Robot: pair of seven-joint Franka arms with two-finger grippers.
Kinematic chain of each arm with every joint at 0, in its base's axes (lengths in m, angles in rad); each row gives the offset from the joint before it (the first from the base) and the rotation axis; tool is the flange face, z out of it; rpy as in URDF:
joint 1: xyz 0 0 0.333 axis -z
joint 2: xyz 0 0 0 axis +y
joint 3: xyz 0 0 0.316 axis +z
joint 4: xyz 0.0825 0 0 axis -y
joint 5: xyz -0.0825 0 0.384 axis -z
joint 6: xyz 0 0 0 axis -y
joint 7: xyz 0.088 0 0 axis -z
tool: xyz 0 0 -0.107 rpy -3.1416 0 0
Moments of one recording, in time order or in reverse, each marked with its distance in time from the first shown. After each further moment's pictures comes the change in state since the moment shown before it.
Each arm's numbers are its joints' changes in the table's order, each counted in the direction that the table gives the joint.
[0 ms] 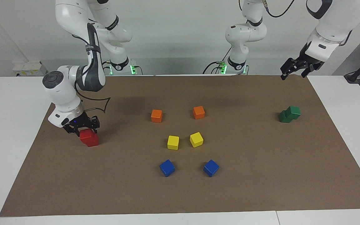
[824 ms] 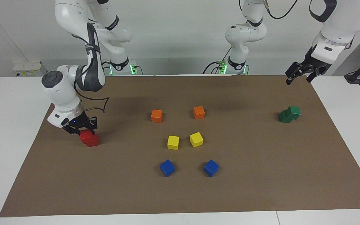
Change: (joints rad) left arm -0.008 0.010 0.001 0.000 0.000 0.055 0.007; right arm 0.000 0.001 0.000 0.012 0.000 0.000 -0.035
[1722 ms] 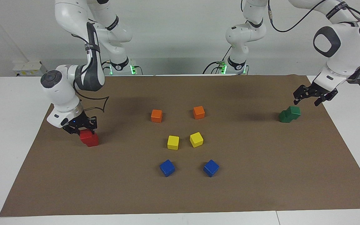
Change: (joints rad) left arm -0.059 0.100 0.043 -0.129 0.000 0.291 0.243; right arm -0.001 0.003 0.001 0.019 0.001 -0.027 -0.001
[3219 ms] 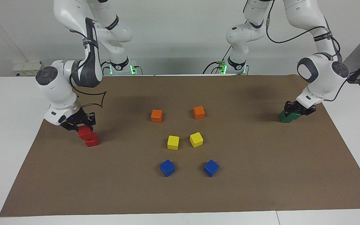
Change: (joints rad) left arm -0.107 0.069 0.028 -0.400 -0.003 0.404 0.358; right arm 0.000 -0.022 0.000 0.030 0.001 -0.080 -0.015
